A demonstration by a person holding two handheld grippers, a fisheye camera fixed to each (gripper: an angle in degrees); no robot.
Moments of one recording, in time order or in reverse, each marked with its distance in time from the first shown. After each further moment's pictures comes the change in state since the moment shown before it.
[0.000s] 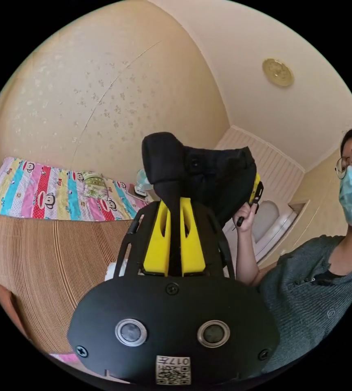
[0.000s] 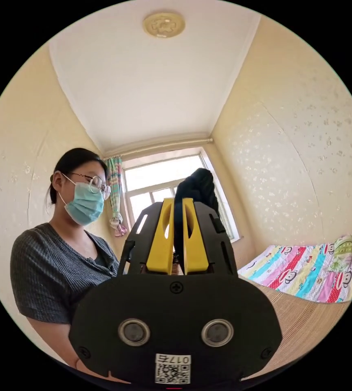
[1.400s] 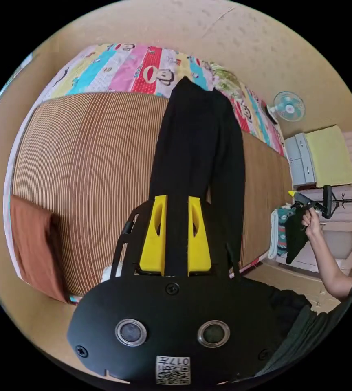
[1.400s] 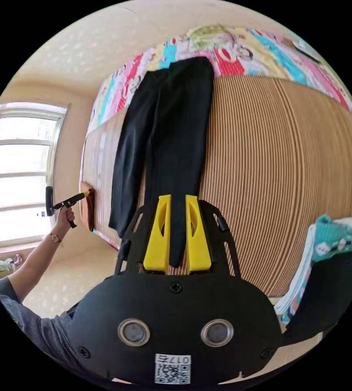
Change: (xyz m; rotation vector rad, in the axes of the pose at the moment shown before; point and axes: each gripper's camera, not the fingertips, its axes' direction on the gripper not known) left arm -0.694 0.004 0.182 -0.825 -0.715 -0.547; right arm 0.581 0.265 0.050 -1.077 0.876 0.984
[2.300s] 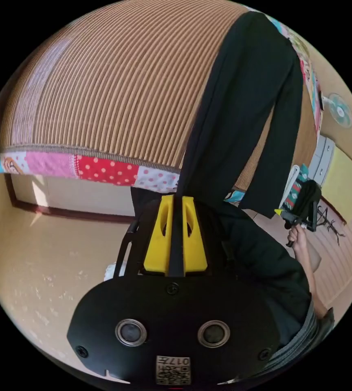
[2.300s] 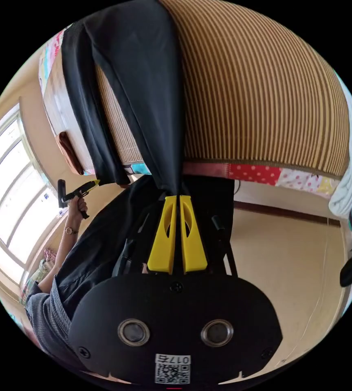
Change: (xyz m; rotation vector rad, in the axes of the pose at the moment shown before) left arm -0.170 0.107 0.076 -0.488 0.114 -0.387; right arm 0.172 0.150 -0.045 -0.561 -0.093 0.299
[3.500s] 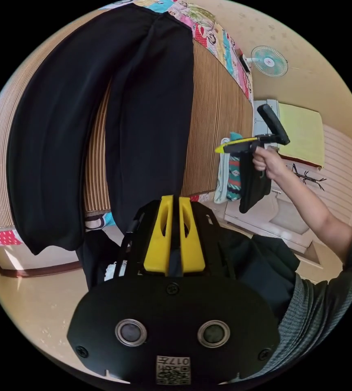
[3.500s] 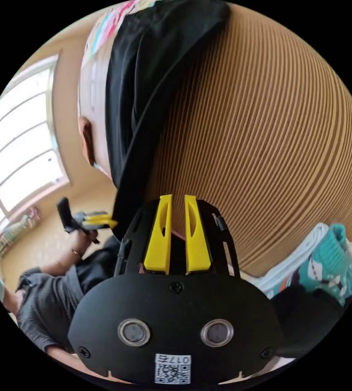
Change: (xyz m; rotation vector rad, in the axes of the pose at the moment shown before) left arm 0.119 0.061 -0.024 0.096 0.213 0.439; right arm 0.078 -0.086 -0.171 0.034 0.050 -0.369
